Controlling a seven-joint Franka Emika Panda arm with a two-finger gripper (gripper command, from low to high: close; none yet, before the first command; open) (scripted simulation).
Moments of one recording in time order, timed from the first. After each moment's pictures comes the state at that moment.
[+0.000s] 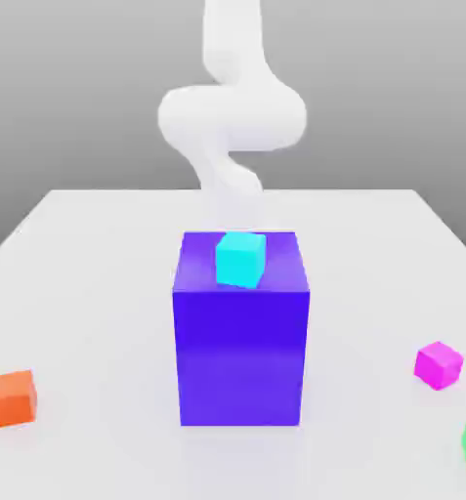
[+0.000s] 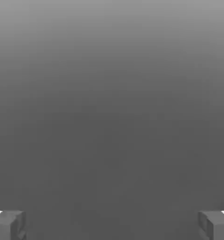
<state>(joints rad) 0.08 -0.72 -0.01 -2.33 0.02 2.34 0.69</state>
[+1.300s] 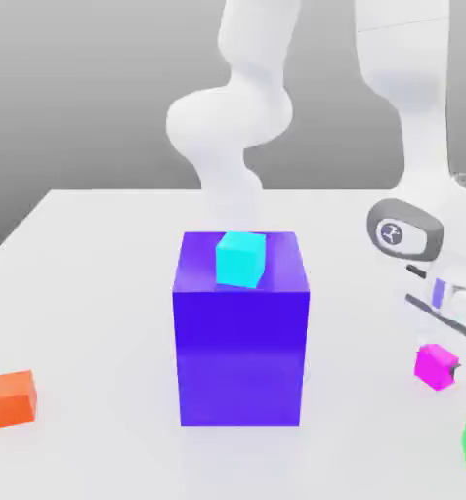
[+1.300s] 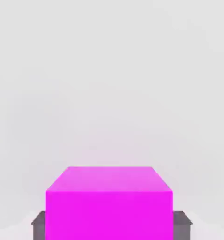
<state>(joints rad) 0.77 0.35 0.05 -2.61 -0.10 2.96 -0.40</state>
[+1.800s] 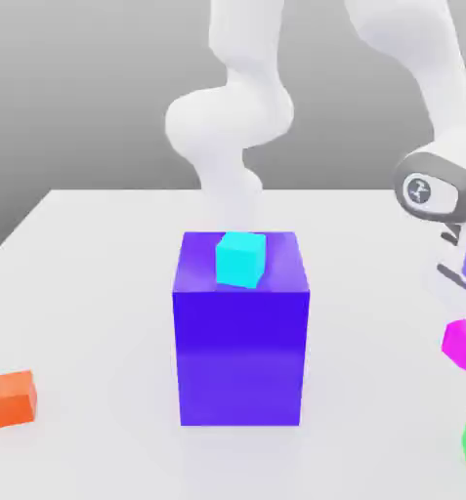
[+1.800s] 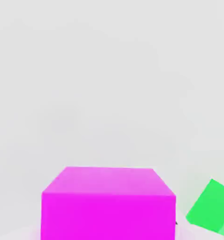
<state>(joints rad) 0.71 0.22 0.02 -2.41 -0.01 2.63 -0.28</state>
